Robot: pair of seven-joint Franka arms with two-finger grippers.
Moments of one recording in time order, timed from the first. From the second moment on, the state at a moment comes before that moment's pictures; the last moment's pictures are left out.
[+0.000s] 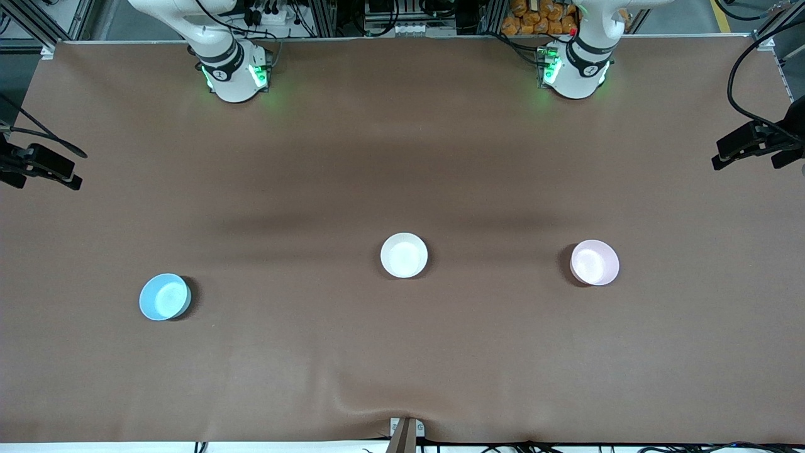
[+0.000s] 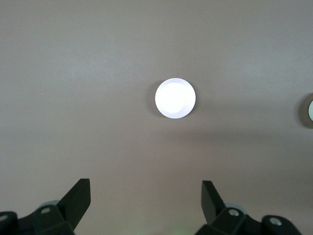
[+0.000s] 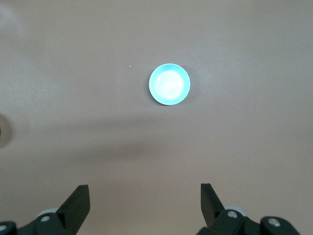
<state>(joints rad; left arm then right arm) 0.00 0.03 0.01 -1.47 0.00 1.49 -0.02 0.01 0.06 -0.08 -1.48 0.02 1.55 -0.02</state>
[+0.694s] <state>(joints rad) 0.00 0.07 0.01 -1.48 0.00 1.49 -0.02 0.01 0.06 -0.09 -1.48 0.02 1.55 -0.02</state>
